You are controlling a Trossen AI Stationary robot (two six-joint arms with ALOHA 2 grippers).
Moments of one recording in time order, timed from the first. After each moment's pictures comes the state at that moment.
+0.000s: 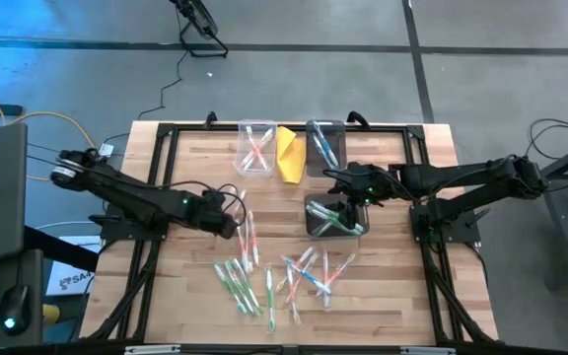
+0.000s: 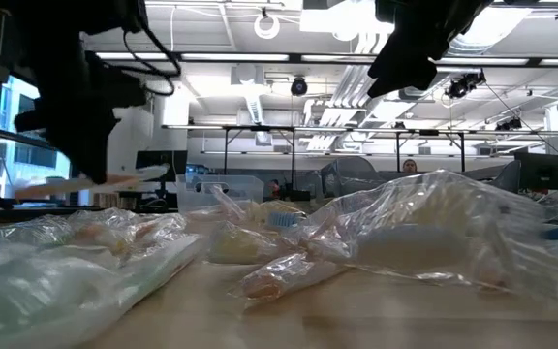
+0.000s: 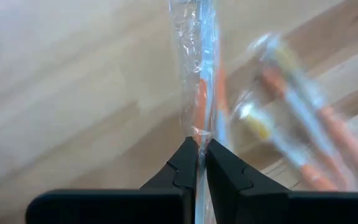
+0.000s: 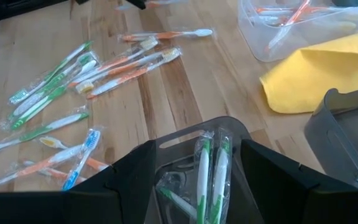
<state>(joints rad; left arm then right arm) -0.24 1.28 0.76 -0.81 -0.39 -1.26 -0.01 1.19 0.90 -0.42 0.08 0.29</state>
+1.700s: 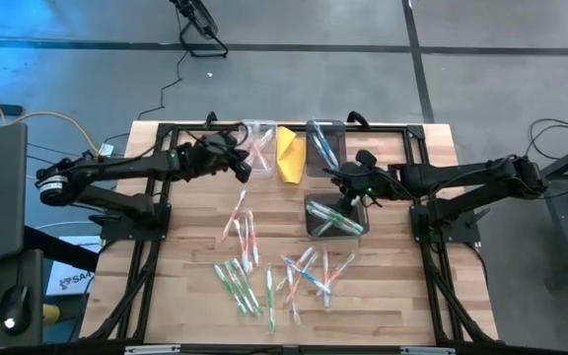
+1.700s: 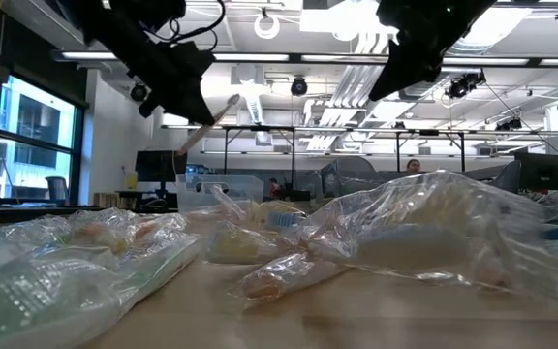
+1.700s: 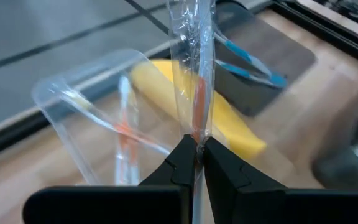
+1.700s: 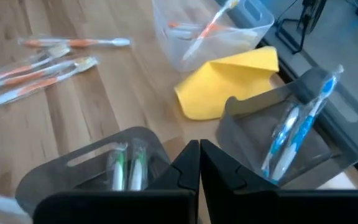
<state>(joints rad) 0.36 1.14 0.76 -0.14 -0.31 -0.37 -0.01 1.19 0.90 -0.45 0.40 0.24</state>
